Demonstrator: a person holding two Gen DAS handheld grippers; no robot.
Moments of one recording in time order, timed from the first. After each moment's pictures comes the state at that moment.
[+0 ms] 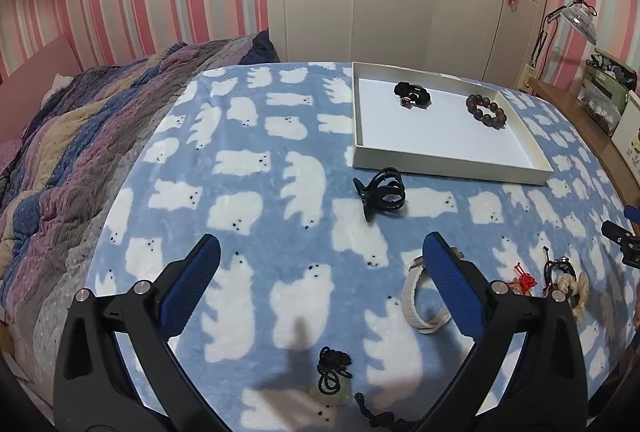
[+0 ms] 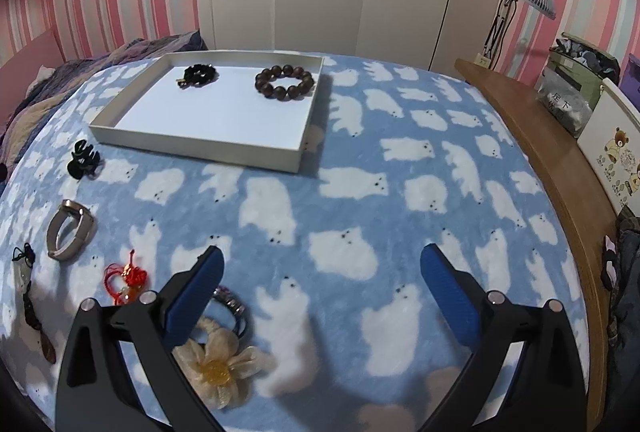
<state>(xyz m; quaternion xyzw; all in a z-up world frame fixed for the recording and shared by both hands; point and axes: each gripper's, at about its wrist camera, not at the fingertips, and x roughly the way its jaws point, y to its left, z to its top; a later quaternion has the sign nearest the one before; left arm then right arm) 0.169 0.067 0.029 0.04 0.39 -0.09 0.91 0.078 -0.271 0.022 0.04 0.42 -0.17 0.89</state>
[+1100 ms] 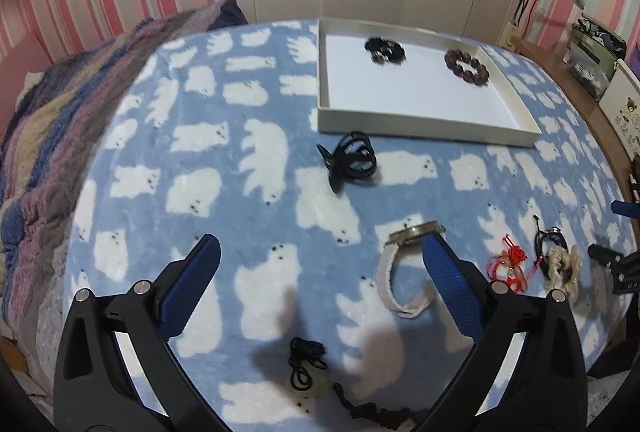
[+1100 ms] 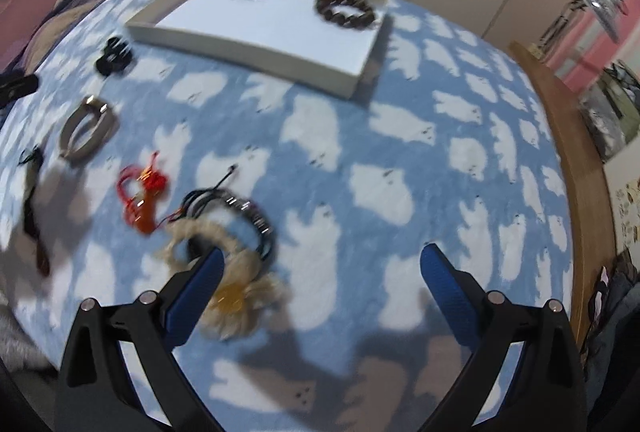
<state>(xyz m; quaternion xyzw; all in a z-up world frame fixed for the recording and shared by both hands) 0.190 0.040 0.011 0.06 0.47 -0.14 0.87 0.087 -0.241 0.010 -0.02 0.56 -0.07 0.83</state>
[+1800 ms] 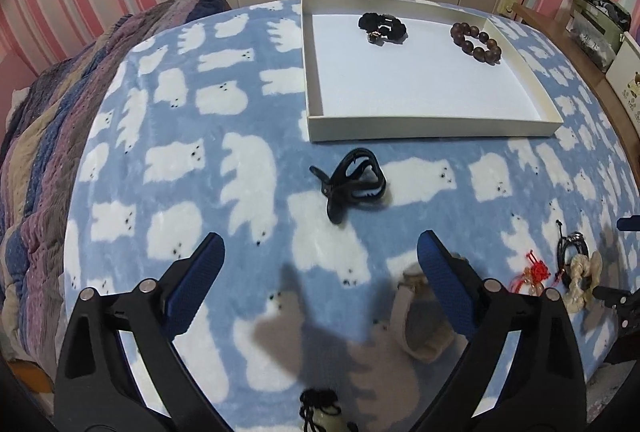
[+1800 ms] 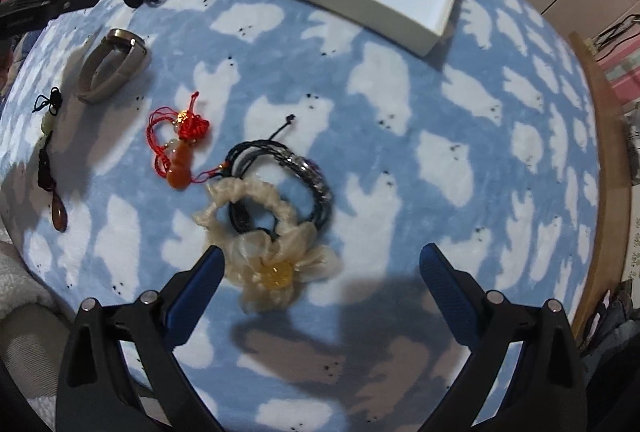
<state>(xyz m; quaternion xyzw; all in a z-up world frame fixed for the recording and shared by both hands) 0.247 0.013 -0.006 0.11 0.50 -0.15 0.84 0.116 -0.221 -0.013 -0.04 0.66 -0.01 0.75</state>
